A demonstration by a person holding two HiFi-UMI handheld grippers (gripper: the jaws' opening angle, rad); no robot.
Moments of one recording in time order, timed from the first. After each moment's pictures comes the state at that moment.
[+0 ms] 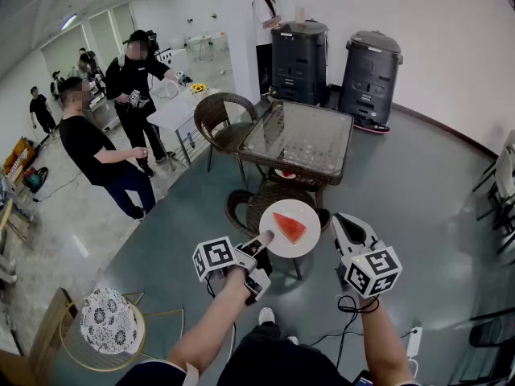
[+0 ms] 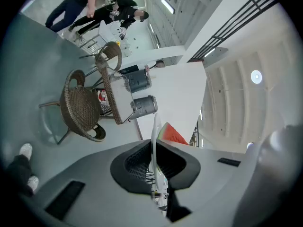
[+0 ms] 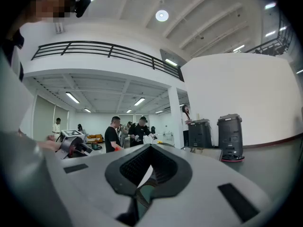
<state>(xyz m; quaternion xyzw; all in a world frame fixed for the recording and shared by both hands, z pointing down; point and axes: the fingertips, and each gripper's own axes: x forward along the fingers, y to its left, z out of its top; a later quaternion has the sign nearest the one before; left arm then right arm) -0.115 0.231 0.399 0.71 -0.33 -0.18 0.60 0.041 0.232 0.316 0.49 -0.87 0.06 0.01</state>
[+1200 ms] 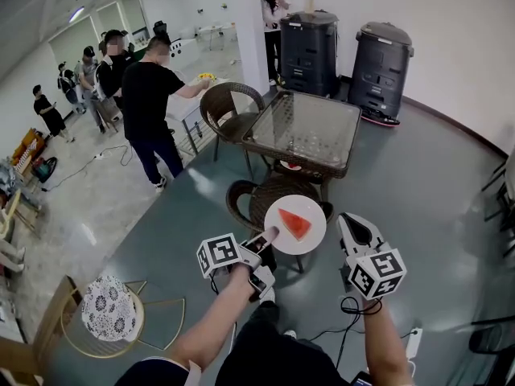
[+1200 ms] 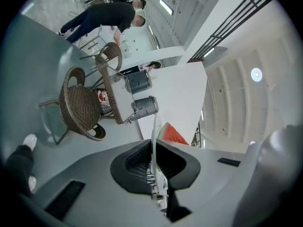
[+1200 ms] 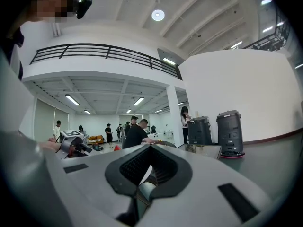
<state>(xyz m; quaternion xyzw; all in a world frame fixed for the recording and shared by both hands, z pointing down) -0.088 0.233 0.412 0.71 -0.34 -0.19 0.59 0.072 0.233 0.336 0.49 -0.87 0.07 0.00</state>
